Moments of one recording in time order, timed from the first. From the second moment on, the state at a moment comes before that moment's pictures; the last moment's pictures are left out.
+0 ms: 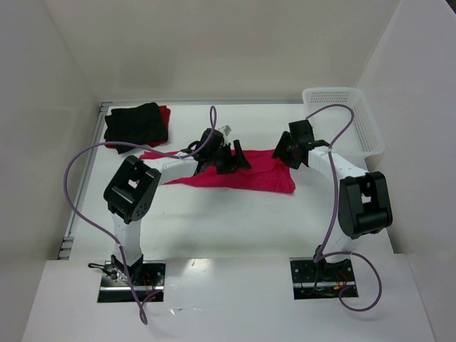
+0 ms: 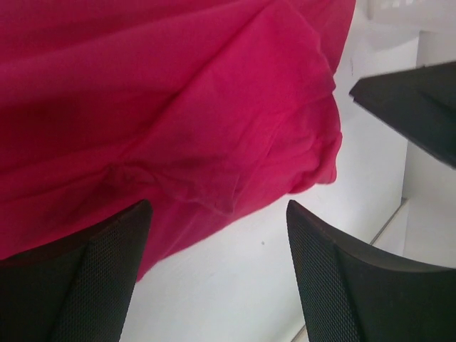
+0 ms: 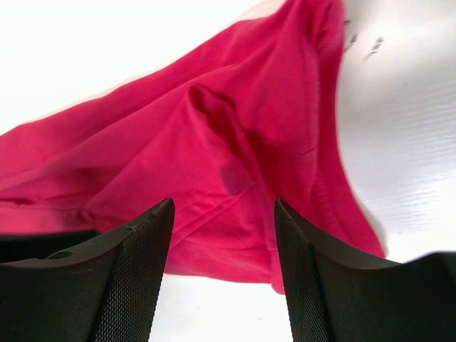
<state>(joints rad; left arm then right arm) -0.57 1.96 1.26 0.02 0.33 -0.75 0.21 1.63 1.08 -0.35 0.03 0.66</state>
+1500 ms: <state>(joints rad) -0.62 2.03 1.27 0.09 0.25 -0.90 0.21 1.74 1.04 -0.28 0.00 0.67</state>
